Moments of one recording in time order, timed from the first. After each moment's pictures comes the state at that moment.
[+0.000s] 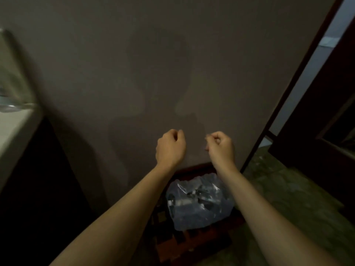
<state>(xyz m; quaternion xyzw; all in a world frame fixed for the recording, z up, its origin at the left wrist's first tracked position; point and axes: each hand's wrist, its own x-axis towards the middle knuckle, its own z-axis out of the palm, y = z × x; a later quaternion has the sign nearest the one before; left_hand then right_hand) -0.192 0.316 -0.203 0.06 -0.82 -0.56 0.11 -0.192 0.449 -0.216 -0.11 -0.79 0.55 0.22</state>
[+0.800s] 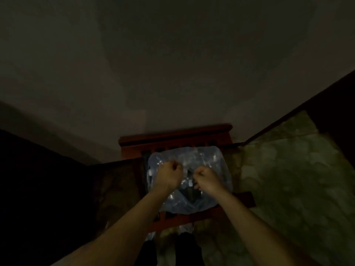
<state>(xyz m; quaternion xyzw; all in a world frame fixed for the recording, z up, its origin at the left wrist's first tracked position) -0.338 0.441 -0.470 0.21 -0.80 -0.51 -0.22 -0.349 0.590 -0.500 -0.15 -0.84 0.41 -0.32</state>
